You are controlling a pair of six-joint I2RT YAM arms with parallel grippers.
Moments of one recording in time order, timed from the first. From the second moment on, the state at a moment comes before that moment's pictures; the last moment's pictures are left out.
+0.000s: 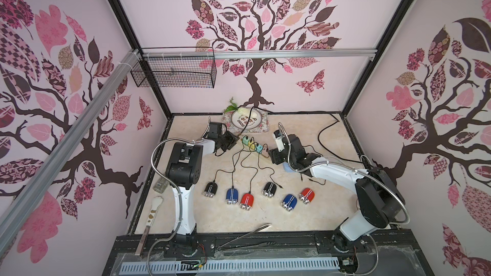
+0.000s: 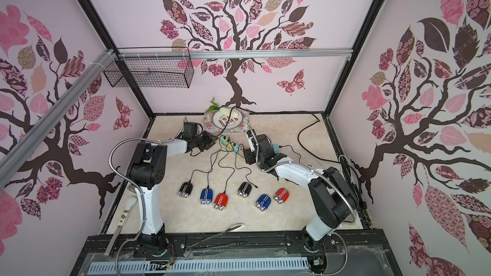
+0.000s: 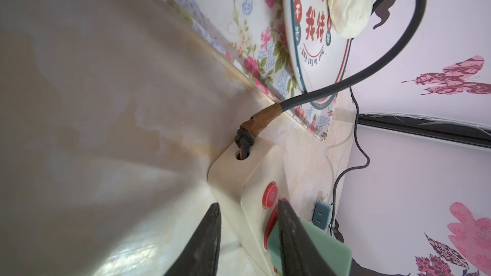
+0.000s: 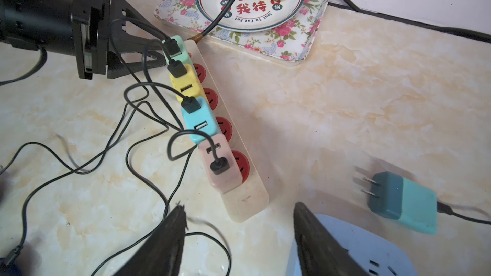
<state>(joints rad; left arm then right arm) -0.17 2.14 1.35 0.04 0.49 -0.99 0.59 1.60 0.95 0.02 0.06 0.12</state>
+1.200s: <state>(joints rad) -0.18 2.17 1.43 -0.08 0.48 -0.97 0.59 1.79 1.02 0.13 -0.03 -0.03</state>
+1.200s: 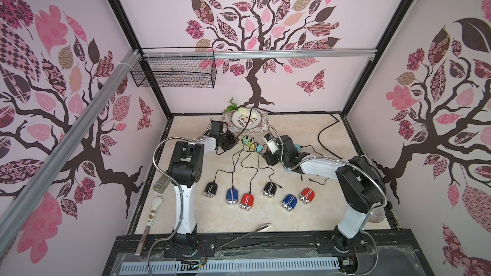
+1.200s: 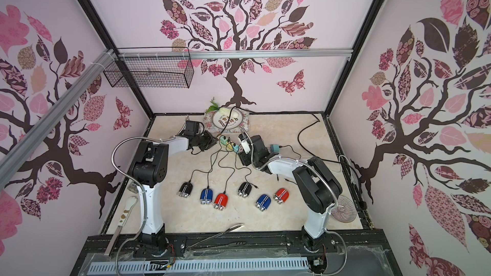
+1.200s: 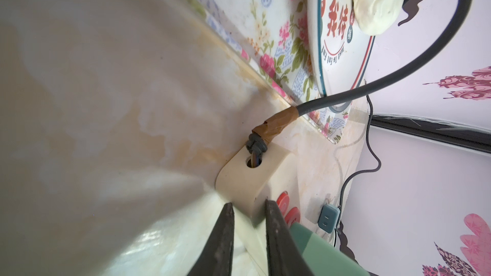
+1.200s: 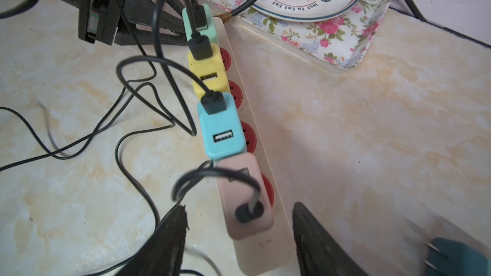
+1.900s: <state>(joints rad) -0.18 2.17 1.44 -0.11 0.47 -0.95 0.57 1.83 1.04 0.13 -0.07 -0.08</state>
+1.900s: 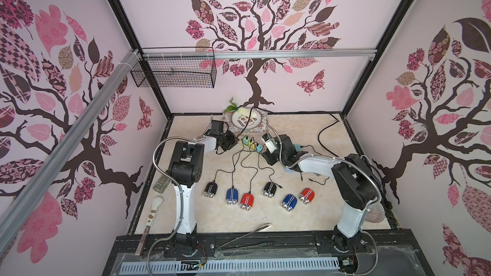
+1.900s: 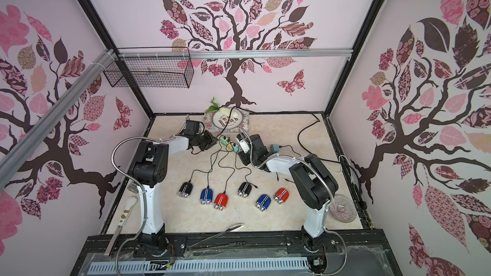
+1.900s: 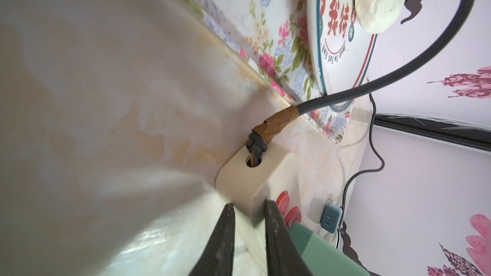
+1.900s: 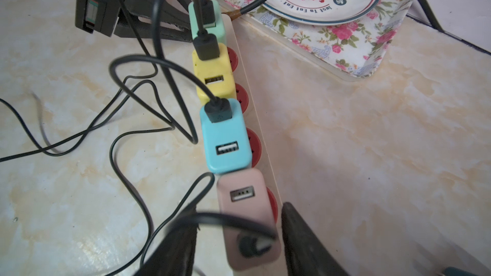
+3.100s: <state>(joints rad) -0.18 2.28 1.68 -0.33 0.49 -0.91 0.57 1.84 1.04 0.12 -0.14 -0.08</state>
